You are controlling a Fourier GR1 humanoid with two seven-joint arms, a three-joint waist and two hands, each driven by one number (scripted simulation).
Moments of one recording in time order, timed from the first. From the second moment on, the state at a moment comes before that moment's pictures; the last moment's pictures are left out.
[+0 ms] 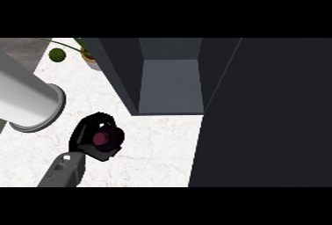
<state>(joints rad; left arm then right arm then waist) -0.36 0.16 0.10 -0.61 0.03 -0.35 -0.80 -0.61 -0.26 0.05 -2.48 -0.07 -0.19 1.01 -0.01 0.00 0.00</state>
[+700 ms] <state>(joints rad) -0.22 0.01 -0.07 -1.14 0.12 -0.04 -0.65 -0.61 -0.27 0.01 -2.47 -0.08 -0.18 1.02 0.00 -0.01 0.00</state>
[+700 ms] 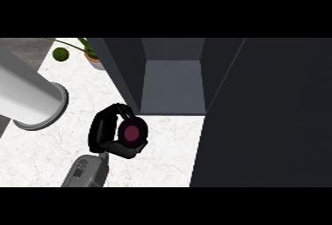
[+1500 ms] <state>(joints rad) -0.44 0.00 -0.33 -1.53 0.21 0.39 -0.12 -0.61 -0.27 -0.03 -2.46 -0.11 -0.17 1.01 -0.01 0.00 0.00</state>
